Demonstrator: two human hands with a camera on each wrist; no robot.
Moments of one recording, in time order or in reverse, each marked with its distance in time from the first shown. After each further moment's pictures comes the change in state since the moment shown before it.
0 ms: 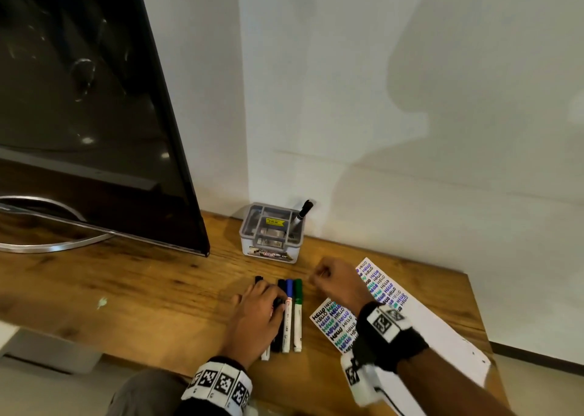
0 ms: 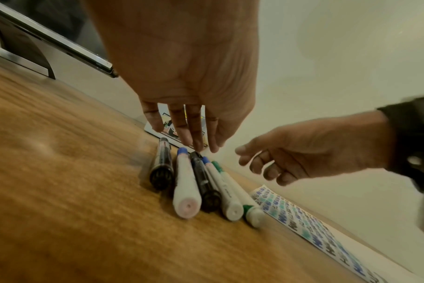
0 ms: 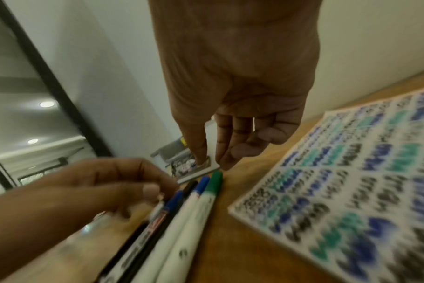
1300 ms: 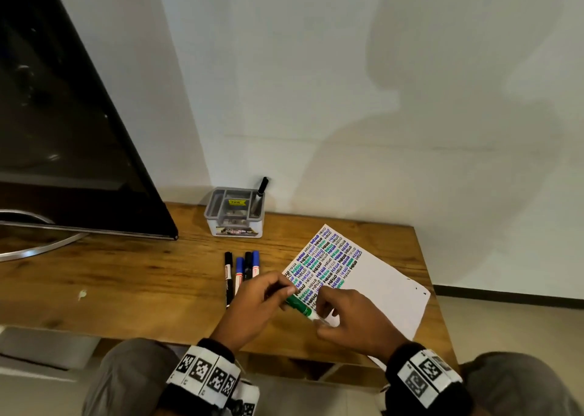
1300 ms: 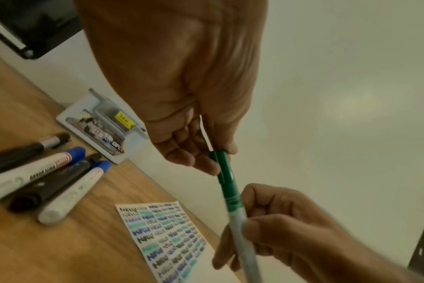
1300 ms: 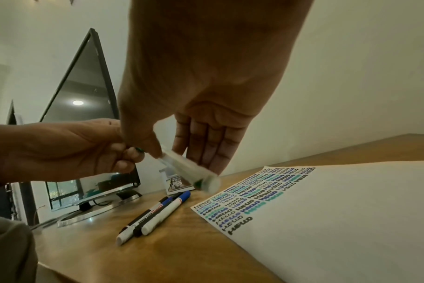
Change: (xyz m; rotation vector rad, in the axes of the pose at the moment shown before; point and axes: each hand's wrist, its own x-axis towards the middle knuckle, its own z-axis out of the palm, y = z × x) left_hand -0.048 0.082 -0.021 -0.773 -0.243 0.069; right_hand -0.173 0.049 -0.027 -0.180 -0.054 -0.202
